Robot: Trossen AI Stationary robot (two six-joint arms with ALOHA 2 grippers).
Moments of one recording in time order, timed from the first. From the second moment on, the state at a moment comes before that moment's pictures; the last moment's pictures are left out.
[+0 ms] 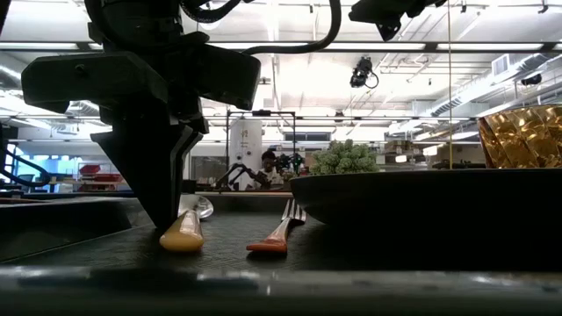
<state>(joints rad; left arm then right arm) -0.44 2.01 1.35 -0.76 -0.17 -0.53 -0.03 1.05 0.91 -0.22 -0.05 -0.06</state>
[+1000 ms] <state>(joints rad) -0.44 2.01 1.41 -0.83 -0.20 -0.43 -0.03 1.05 0.91 -0.22 -0.05 -0.06</state>
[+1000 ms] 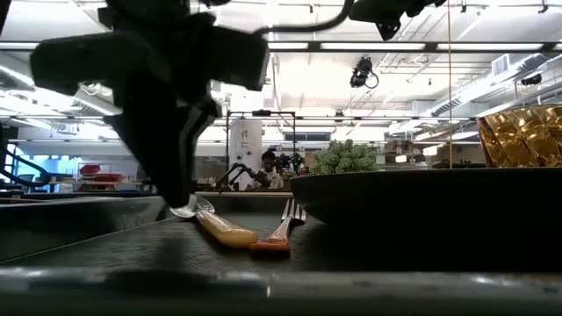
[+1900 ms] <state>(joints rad) -0.34 2.01 1.35 -0.77 -0.34 -0.24 -0.03 1.05 0.91 -0.21 -0.05 -0.06</state>
